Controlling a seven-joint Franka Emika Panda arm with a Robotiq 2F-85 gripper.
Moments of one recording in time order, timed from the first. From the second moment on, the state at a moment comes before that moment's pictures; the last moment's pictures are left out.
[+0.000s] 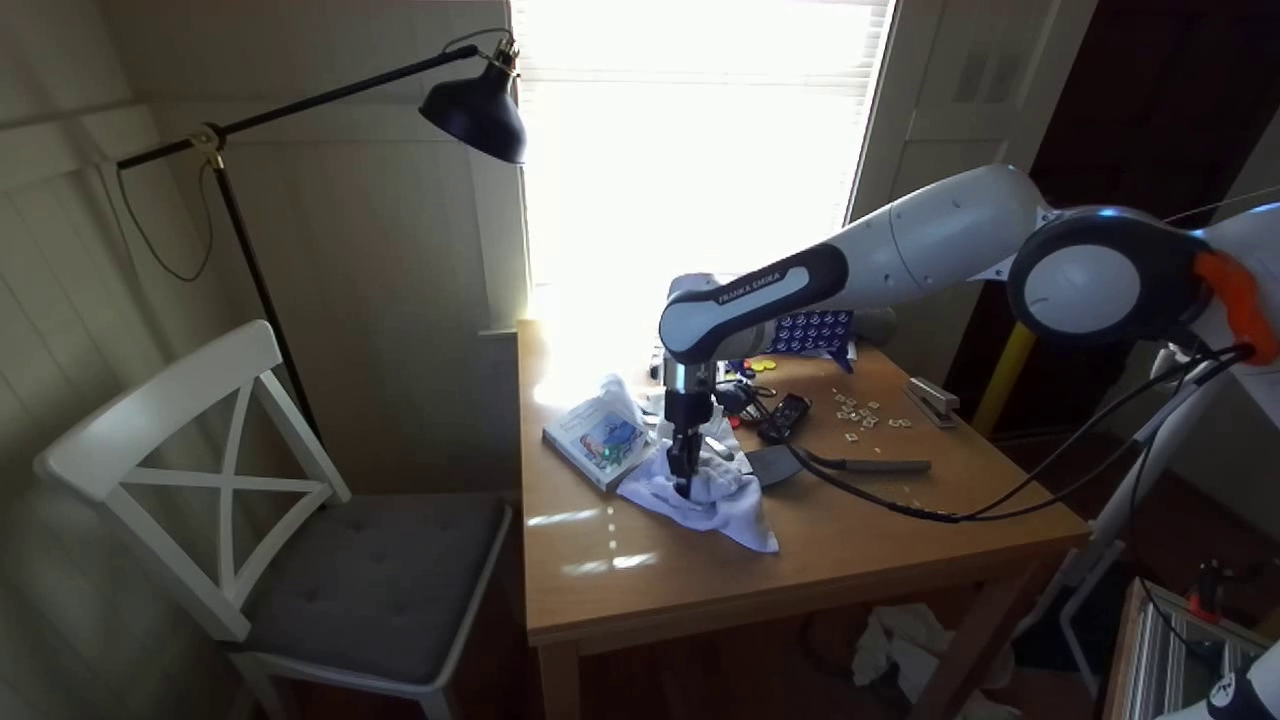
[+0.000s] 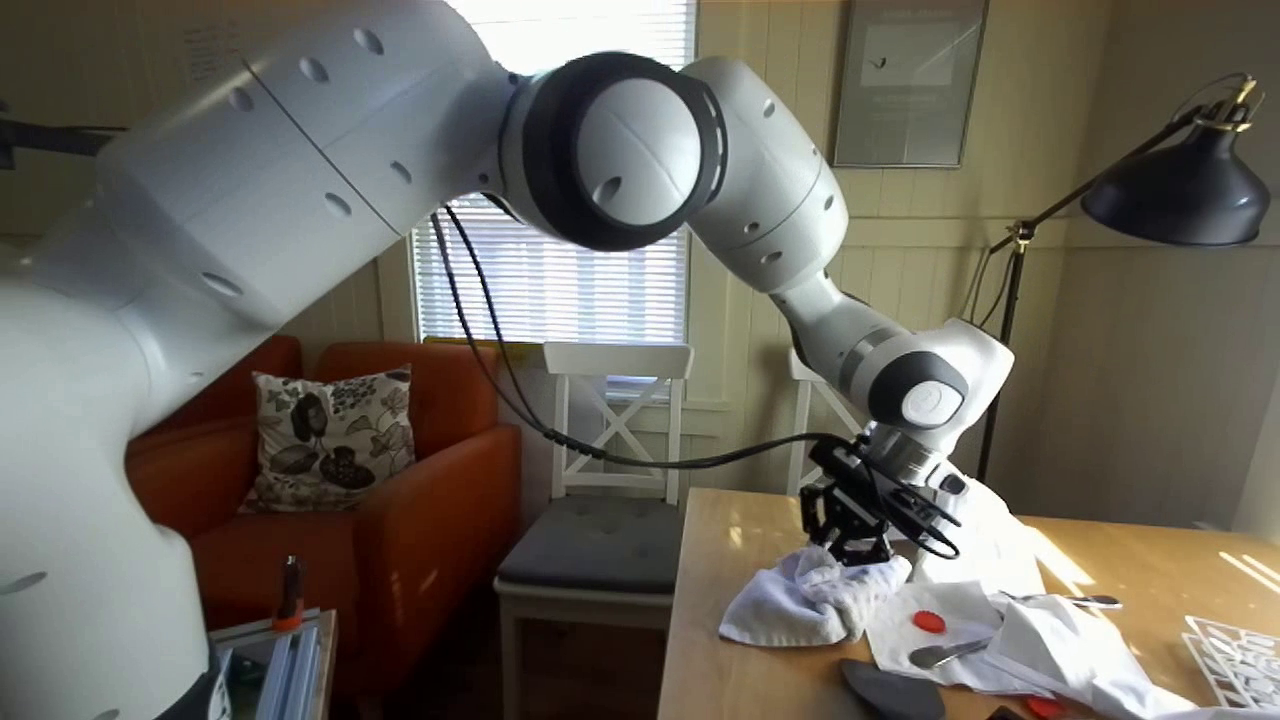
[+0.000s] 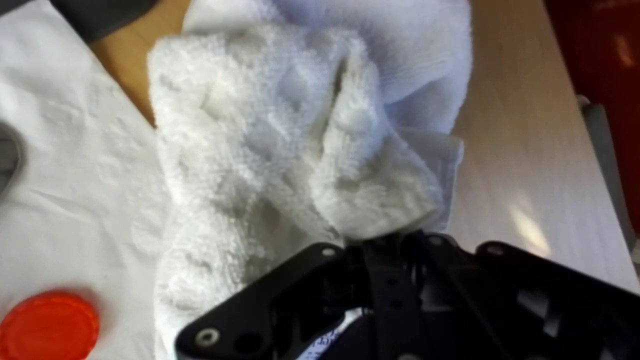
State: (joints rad) arm -0.08 0.91 0.13 -1.35 0.20 1.96 -0.48
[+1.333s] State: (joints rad) arm -0.16 0.69 0.17 -1.56 0.21 2.22 -0.67
